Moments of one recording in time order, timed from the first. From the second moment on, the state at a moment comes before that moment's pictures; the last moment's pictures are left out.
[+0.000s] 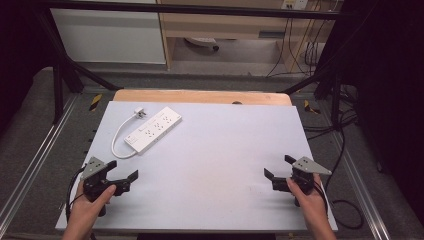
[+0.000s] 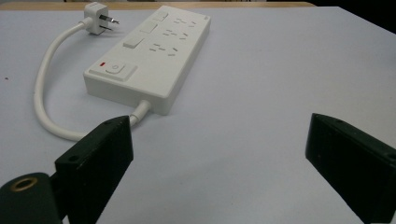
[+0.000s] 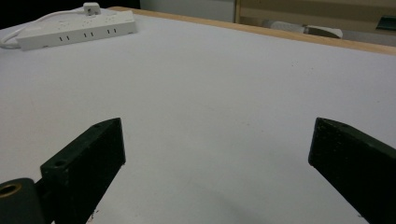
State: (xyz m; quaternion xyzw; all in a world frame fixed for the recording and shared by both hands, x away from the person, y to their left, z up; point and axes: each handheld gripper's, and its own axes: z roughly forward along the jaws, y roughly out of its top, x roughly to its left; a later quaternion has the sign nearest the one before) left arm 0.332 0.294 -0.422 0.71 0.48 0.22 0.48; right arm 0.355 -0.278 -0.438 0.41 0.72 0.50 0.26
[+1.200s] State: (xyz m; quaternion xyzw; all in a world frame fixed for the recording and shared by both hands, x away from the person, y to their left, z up) left arm 0.338 0.287 -0.409 0.70 0.47 0.21 0.50; right arm 0.352 -0.268 -0.438 0.39 0.74 0.48 0.25
